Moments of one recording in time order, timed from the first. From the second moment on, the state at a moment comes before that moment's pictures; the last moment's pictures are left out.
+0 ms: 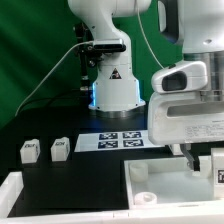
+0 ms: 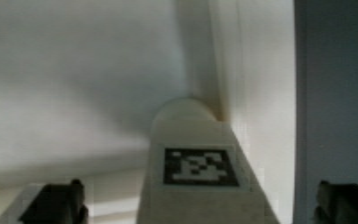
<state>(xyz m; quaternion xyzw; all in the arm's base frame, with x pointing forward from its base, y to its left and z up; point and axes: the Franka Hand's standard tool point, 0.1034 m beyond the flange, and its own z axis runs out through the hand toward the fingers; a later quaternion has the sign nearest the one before) 0.624 0.120 0.066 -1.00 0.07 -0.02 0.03</state>
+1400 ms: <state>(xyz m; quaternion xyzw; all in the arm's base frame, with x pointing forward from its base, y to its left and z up) 0.625 0.125 0.064 -0.79 0.61 -0.01 0.05</state>
